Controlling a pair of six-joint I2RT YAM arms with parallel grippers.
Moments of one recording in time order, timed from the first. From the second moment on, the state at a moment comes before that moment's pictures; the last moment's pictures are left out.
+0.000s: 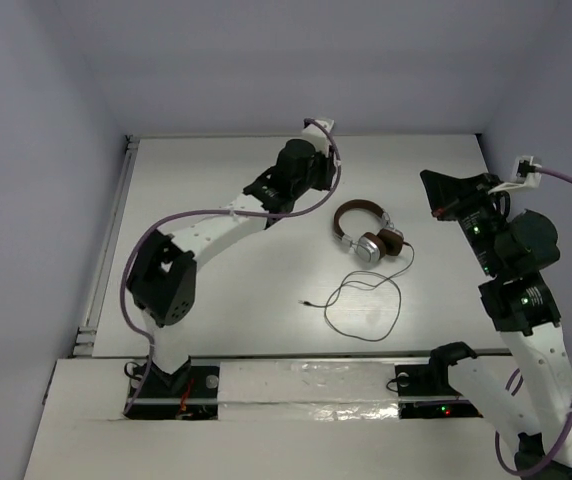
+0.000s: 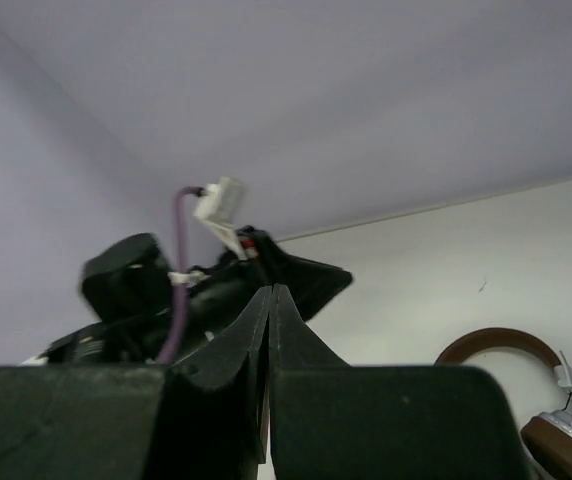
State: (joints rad) left arm -0.72 1.76 1.47 0.05 -0.09 -0.28; right arm 0.26 0.70 1.00 -0.09 -0.06 0.63
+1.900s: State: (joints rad) left arm -0.76 2.58 2.25 -0.44 0.03 0.10; right arm 0.26 0.66 0.93 -0.06 -0.14 0.63
